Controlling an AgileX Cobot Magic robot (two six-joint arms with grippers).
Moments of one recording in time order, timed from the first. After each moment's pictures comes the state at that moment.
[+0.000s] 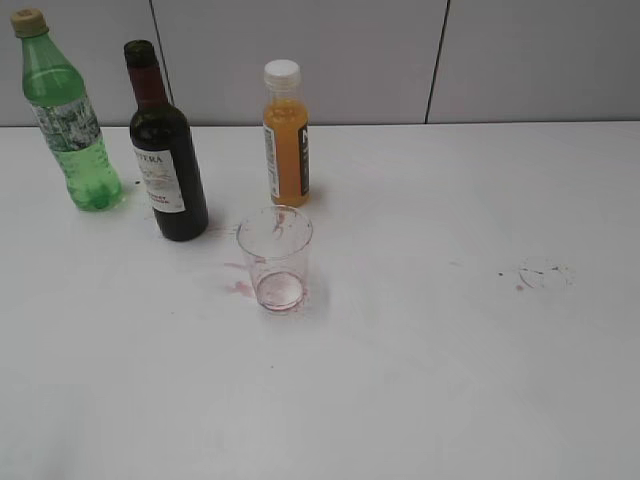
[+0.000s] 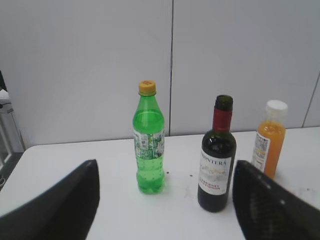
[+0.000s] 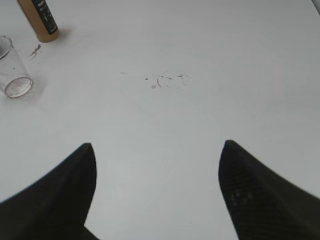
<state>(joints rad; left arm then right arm) -0.03 0.32 -0.51 -0.21 0.34 0.22 0.08 -0.01 -0.50 0.11 1.05 0.02</state>
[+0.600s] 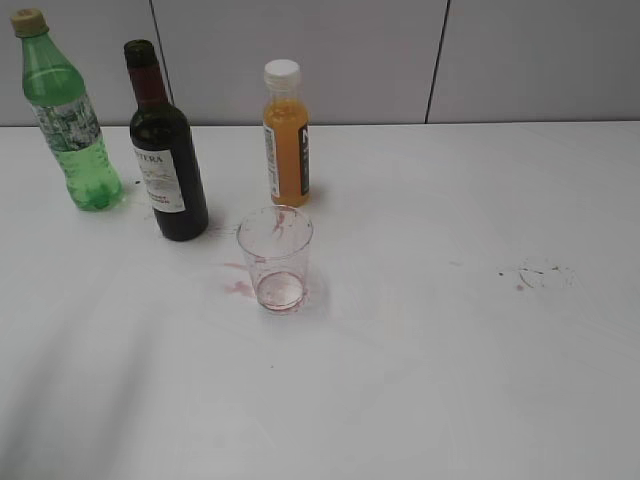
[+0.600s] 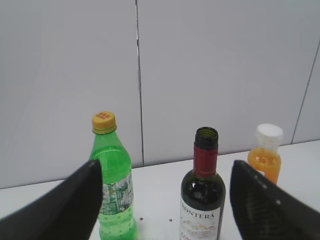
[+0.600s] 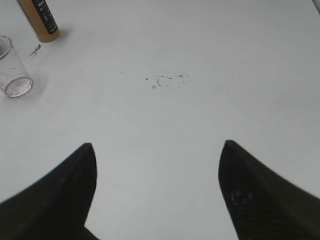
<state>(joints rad) -0.21 0.83 -0.51 -0.18 -0.22 0.22 0.08 -0.01 -0.50 0.11 1.05 0.02</state>
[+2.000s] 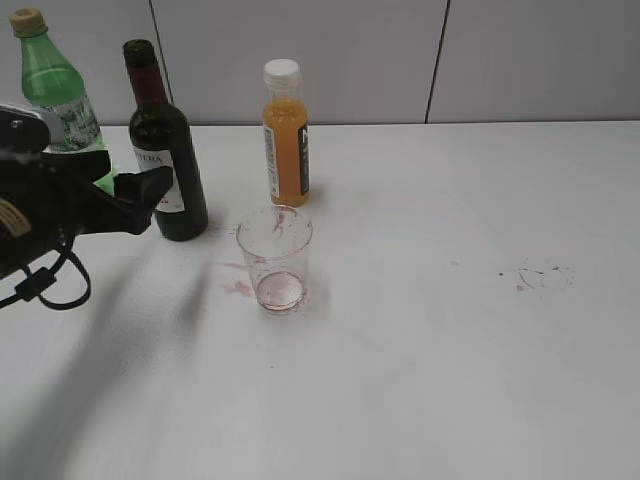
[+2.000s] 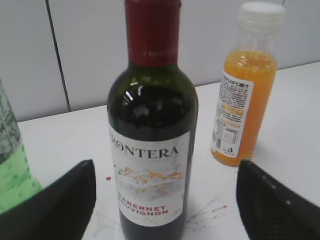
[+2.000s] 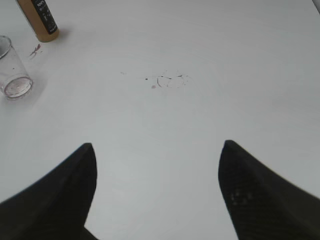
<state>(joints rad) -0.23 1.78 -0.51 0.14 -1.03 -0.02 0.08 -0.01 -0.50 0.11 1.05 0.02</state>
